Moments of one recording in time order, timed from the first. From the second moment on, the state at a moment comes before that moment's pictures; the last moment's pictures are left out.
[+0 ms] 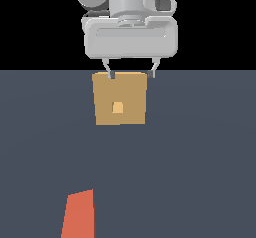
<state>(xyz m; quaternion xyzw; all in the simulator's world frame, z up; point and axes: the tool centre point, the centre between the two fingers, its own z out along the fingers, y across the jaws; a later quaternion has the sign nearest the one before) 0.008 0.018 0.183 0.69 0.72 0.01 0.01</state>
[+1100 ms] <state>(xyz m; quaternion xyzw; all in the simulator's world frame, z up) -0.014 -0.081 0.146 0.66 0.75 0.00 0.01</state>
